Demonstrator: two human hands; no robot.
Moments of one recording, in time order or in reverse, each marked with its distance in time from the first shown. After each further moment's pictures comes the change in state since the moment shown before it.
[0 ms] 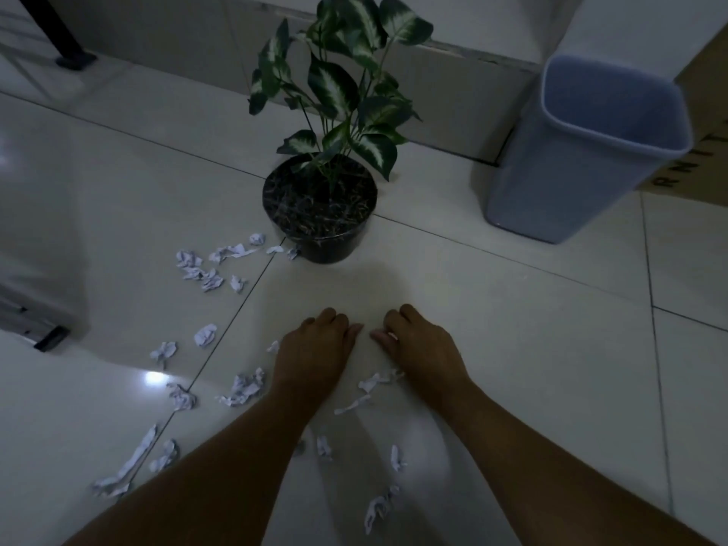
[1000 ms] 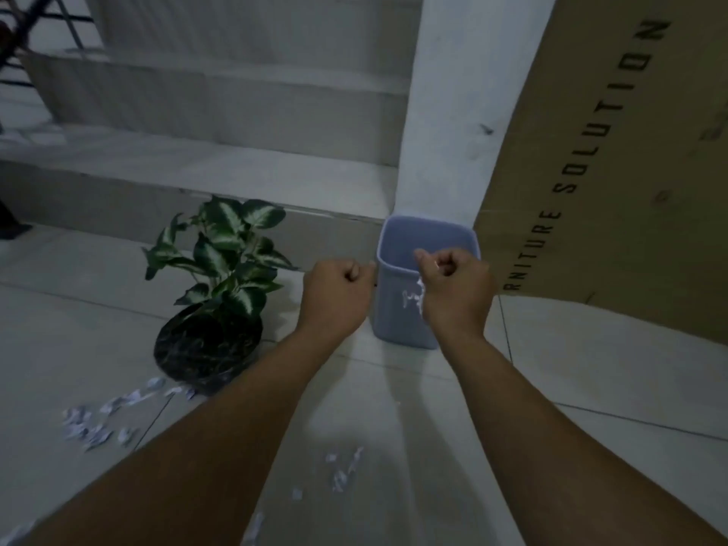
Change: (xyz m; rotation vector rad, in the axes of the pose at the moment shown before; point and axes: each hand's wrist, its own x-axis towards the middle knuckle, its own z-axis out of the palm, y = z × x) left_hand 0.175 0.199 -0.151 -0.816 0.352 -0.019; right_hand 0.085 0.091 -0.257 0.515 0.807 0.545
